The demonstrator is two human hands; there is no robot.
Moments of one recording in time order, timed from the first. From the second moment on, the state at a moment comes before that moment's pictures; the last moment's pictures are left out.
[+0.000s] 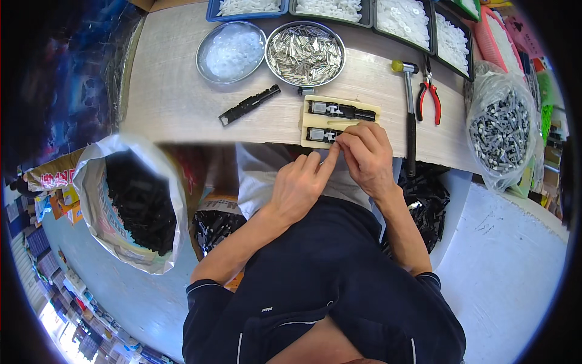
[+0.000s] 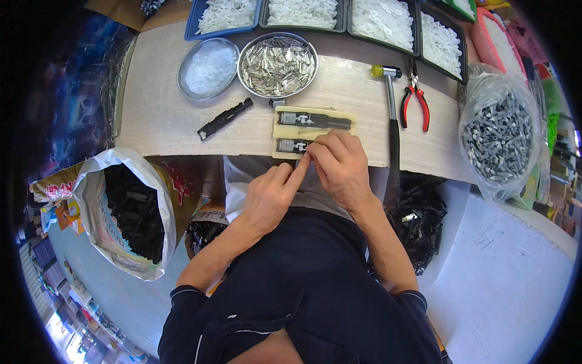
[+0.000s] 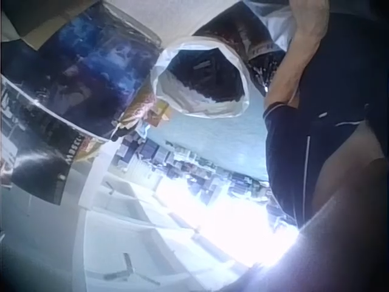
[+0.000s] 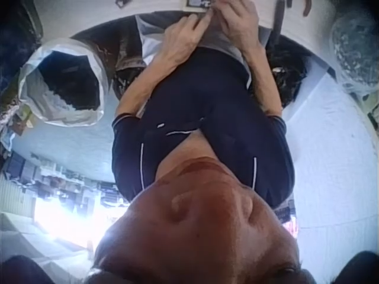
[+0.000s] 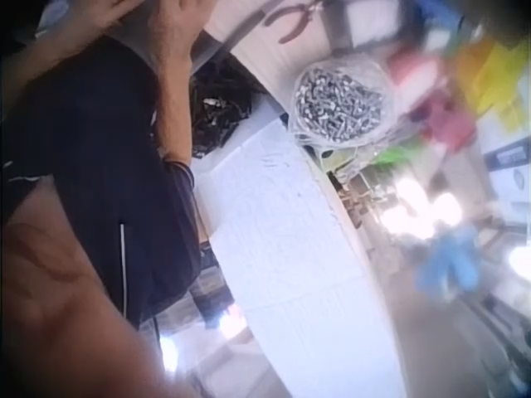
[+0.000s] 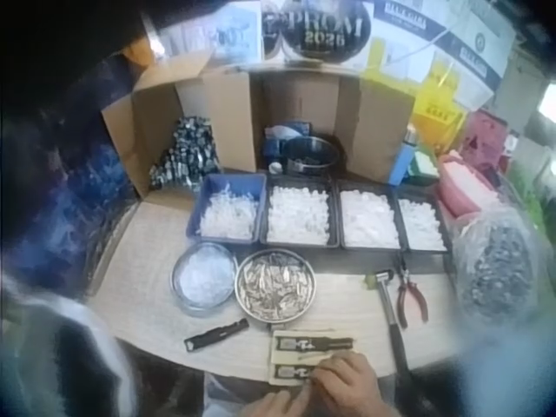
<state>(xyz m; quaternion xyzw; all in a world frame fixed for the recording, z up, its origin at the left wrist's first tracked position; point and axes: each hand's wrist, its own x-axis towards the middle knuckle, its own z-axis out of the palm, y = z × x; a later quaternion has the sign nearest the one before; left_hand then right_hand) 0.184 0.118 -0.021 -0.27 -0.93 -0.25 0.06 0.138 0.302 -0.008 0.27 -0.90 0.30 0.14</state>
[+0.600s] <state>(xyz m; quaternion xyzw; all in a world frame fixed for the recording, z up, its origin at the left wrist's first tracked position) 0.158 0.131 -0.003 -0.25 -0.84 -0.46 0.11 -0.084 0.513 0.001 0.07 -0.97 0.09 0.21</state>
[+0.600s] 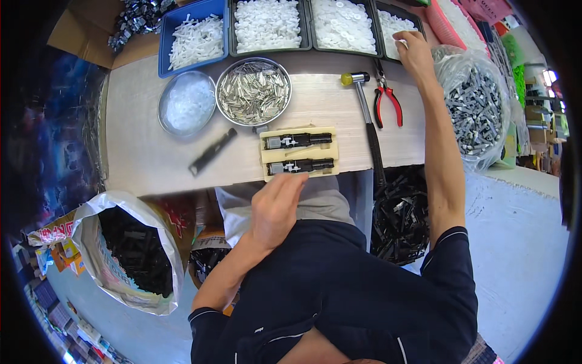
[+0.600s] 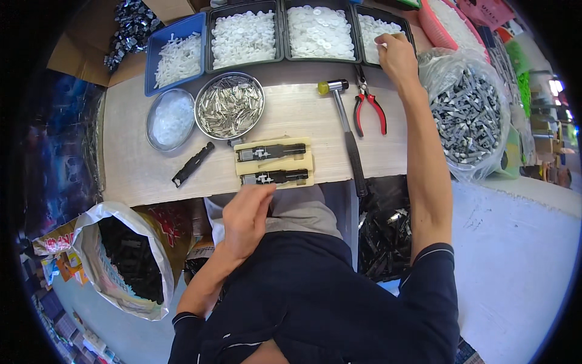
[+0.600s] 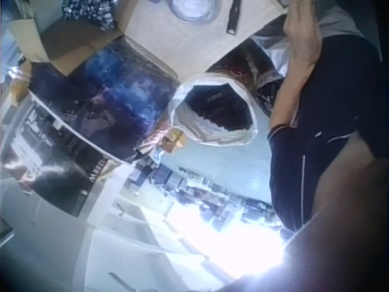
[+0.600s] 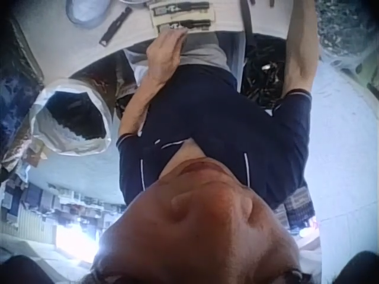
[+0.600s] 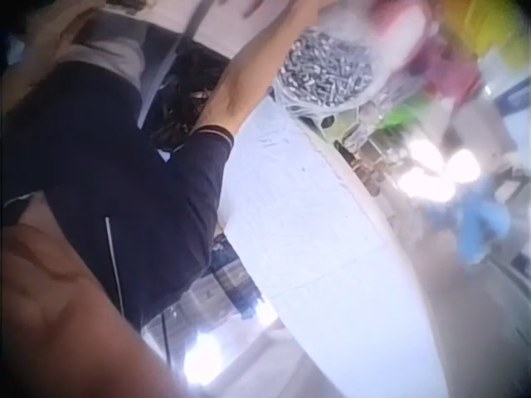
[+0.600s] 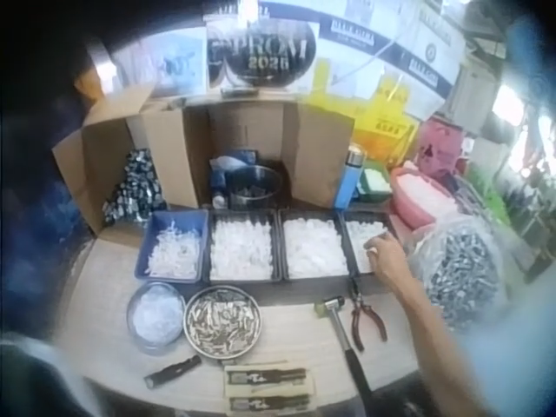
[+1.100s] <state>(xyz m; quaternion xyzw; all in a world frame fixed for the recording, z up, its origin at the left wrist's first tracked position) 0.124 0.140 0.019 0.08 -0.56 -0.82 -0.06 0.084 0.343 0.006 0.10 -0.86 0.47 0.15</state>
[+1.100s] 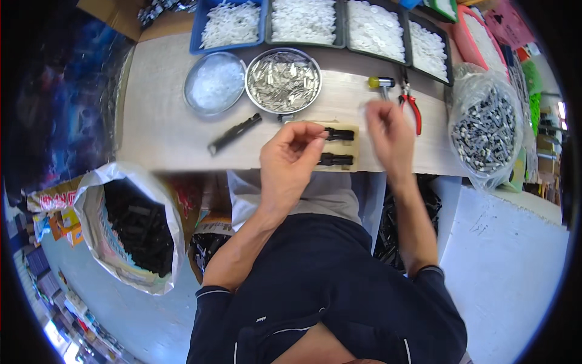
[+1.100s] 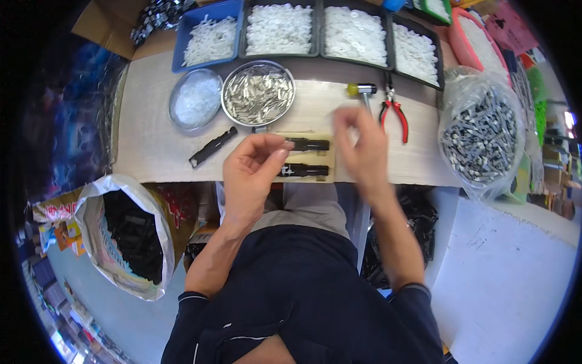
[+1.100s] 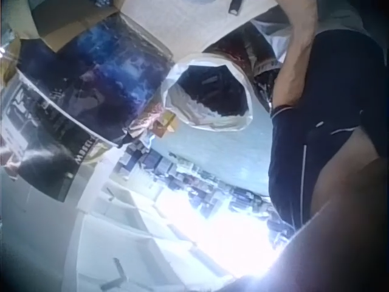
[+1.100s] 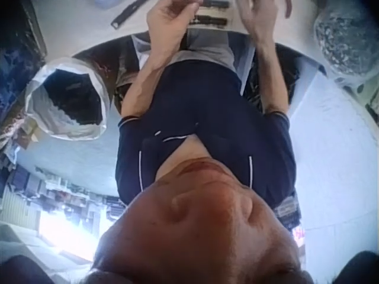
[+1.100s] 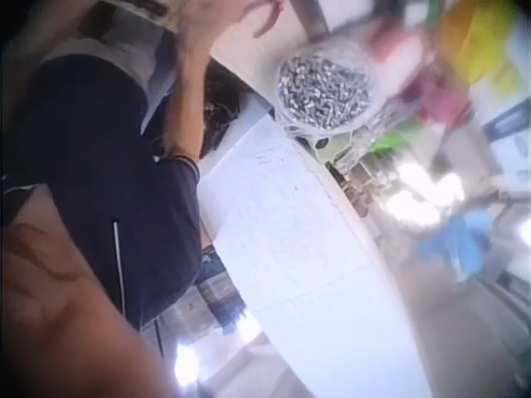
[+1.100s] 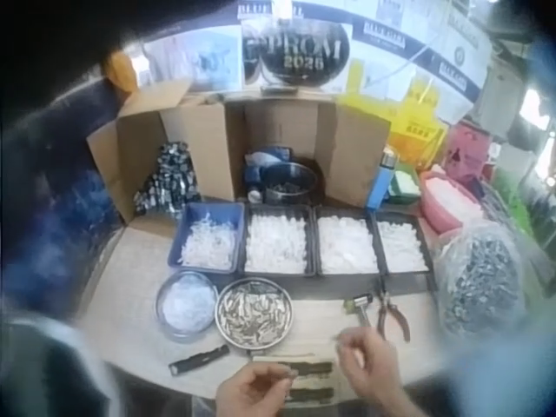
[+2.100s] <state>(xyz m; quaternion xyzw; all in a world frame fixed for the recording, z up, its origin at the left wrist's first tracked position) 0.141 0.121 0.008 0.01 -0.65 -0.76 -0.06 0.142 0.296 0.023 0.23 -0.85 0.47 0.07</state>
